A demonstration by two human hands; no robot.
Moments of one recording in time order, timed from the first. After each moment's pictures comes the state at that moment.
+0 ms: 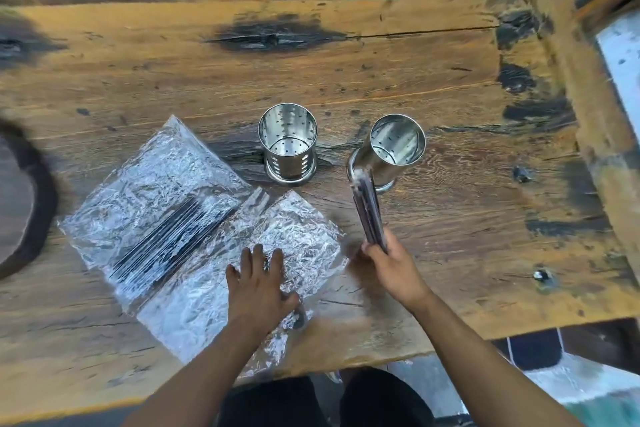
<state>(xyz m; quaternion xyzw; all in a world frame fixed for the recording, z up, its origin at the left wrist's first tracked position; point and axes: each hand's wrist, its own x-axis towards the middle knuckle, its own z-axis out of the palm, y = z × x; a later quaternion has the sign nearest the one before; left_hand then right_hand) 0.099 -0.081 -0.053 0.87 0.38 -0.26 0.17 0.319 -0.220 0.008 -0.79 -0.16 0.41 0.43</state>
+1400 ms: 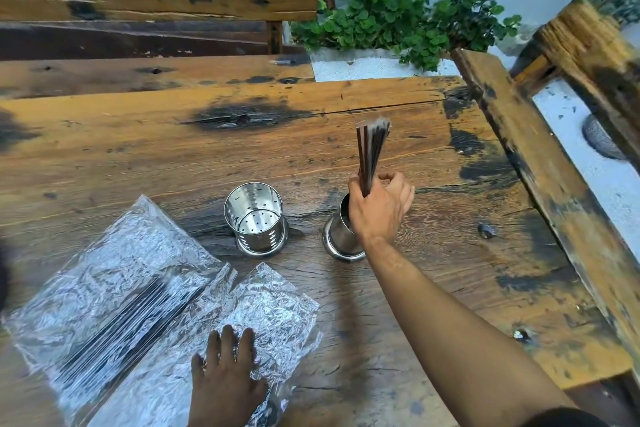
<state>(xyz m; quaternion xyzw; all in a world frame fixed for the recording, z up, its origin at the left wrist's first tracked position) 0.119 -0.083 -0.023 0.86 0.39 -0.27 0.19 0.460 -0.082 0.041 -0.95 -0.18 -0.04 0.24</state>
